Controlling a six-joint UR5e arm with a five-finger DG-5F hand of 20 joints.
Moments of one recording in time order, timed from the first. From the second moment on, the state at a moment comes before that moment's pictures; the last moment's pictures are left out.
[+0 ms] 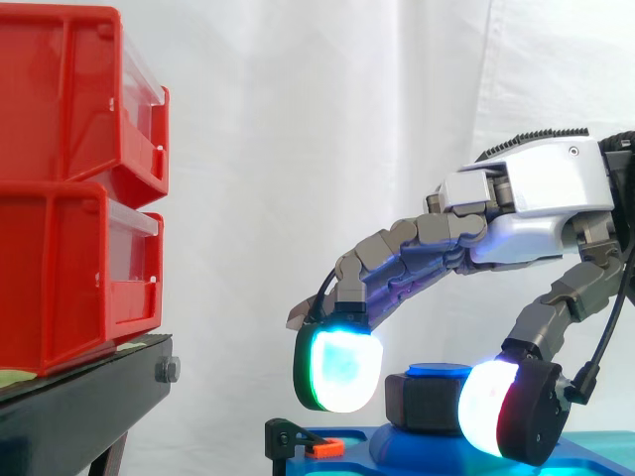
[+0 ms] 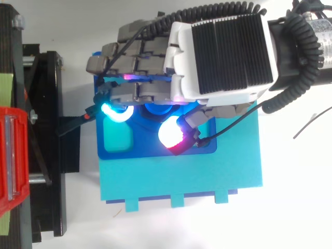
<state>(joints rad) 0.01 -2.24 -1.14 -2.99 -1.73 -1.41</state>
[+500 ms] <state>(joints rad) 0.00 -2.24 -1.16 -2.97 -1.73 -1.41</state>
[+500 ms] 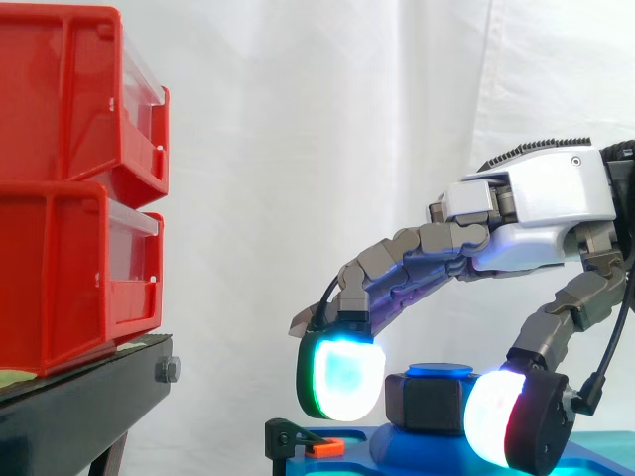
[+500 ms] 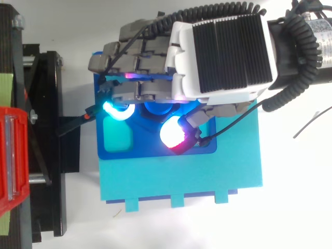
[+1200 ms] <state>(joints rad) 0.00 -2.24 -1.17 -2.96 -1.74 -1.42</state>
